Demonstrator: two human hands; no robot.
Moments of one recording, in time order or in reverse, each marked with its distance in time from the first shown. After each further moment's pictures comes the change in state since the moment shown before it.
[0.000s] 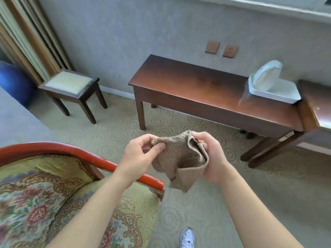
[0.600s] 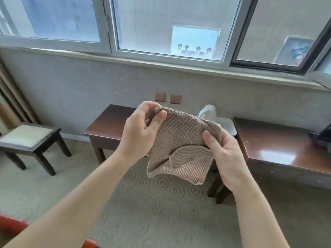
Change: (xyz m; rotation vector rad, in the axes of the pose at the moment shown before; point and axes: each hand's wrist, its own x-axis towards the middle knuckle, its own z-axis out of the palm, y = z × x) left_hand 0.088 0.250 0.224 0.047 0.112 0.585; right_hand -0.141 -0.229 -0.181 -0.408 0.203 -0.801
